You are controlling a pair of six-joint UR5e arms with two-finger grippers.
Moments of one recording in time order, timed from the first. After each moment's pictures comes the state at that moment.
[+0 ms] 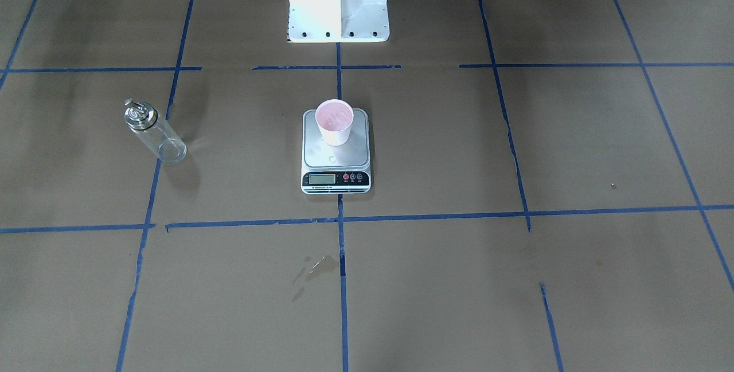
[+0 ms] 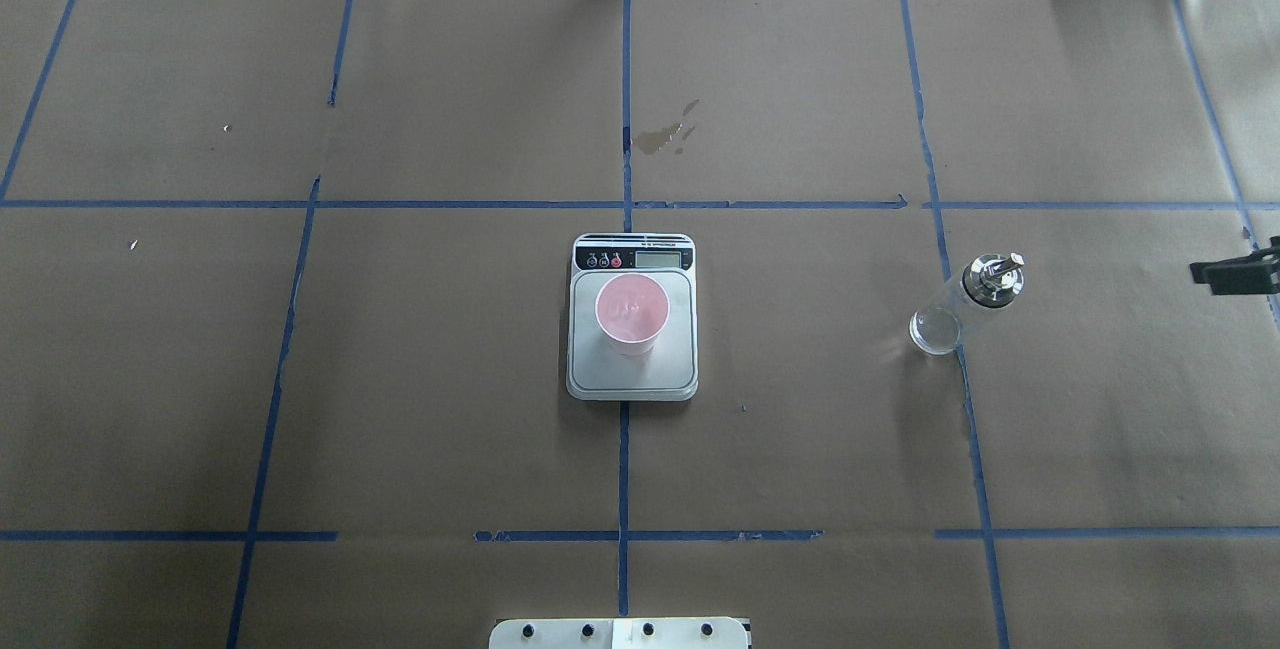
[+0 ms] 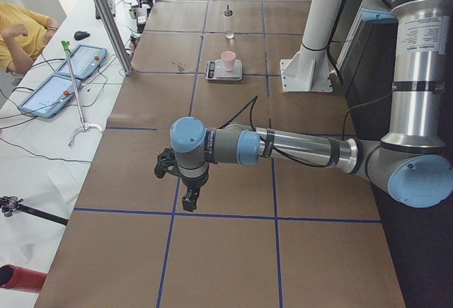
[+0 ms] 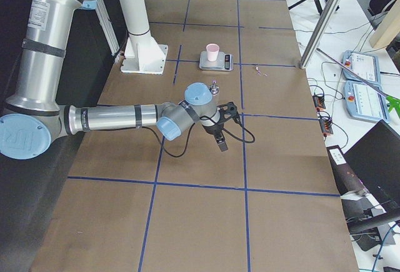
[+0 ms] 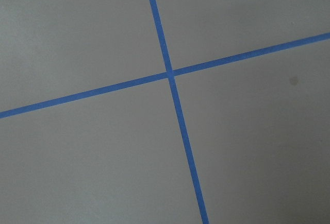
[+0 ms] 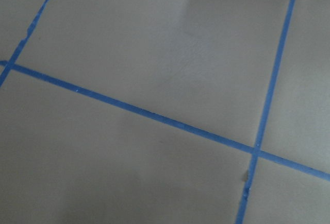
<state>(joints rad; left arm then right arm) -1.58 -1.54 -1.73 -1.48 -2.33 0.22 1.38 -1.72 1.85 -1.17 2.22 0.18</state>
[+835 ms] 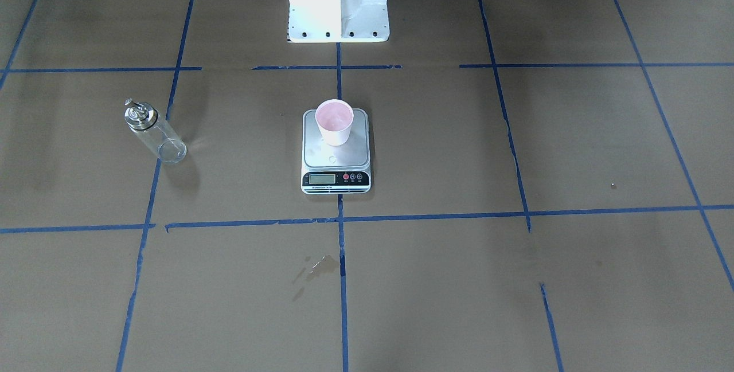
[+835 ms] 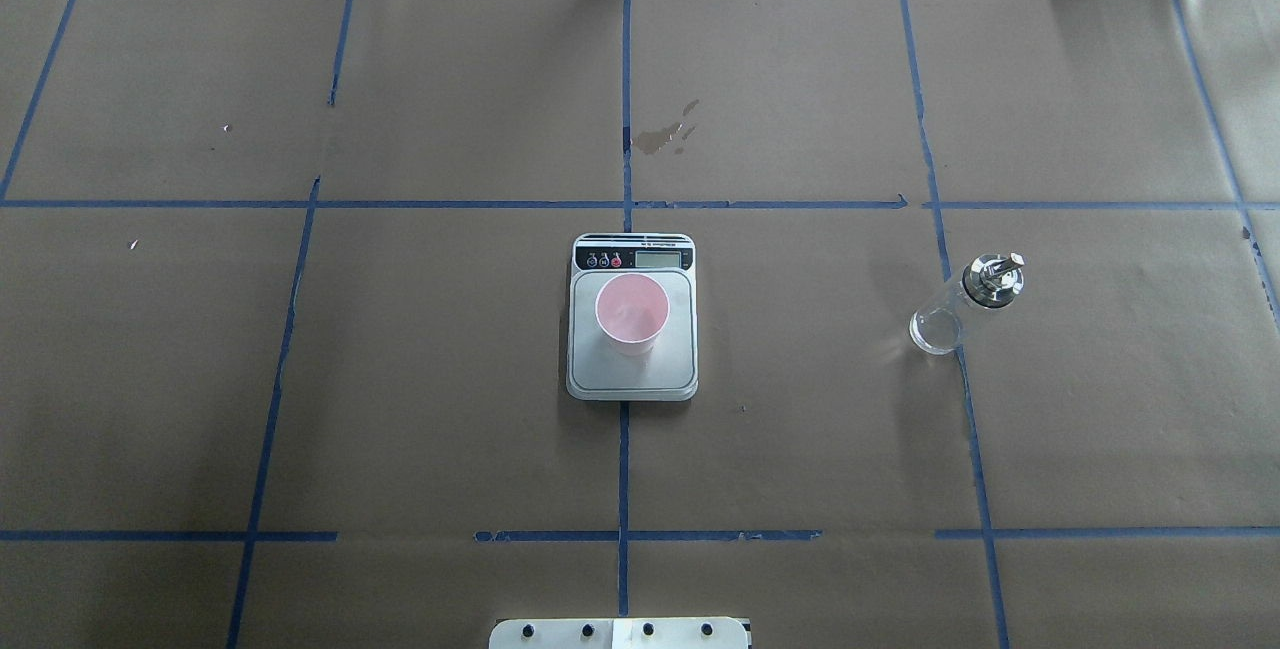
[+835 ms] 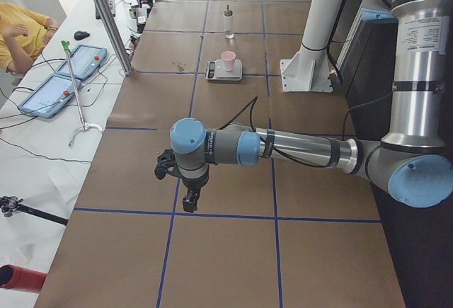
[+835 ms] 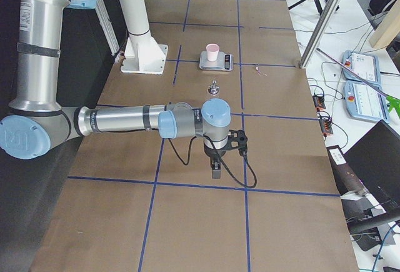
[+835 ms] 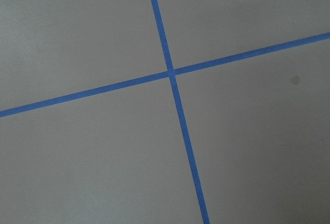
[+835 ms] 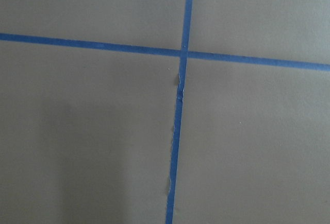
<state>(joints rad) -1.58 -1.54 -1.72 -1.48 -2.33 0.22 1.50 -1.74 1.81 -1.55 2.28 0.05</state>
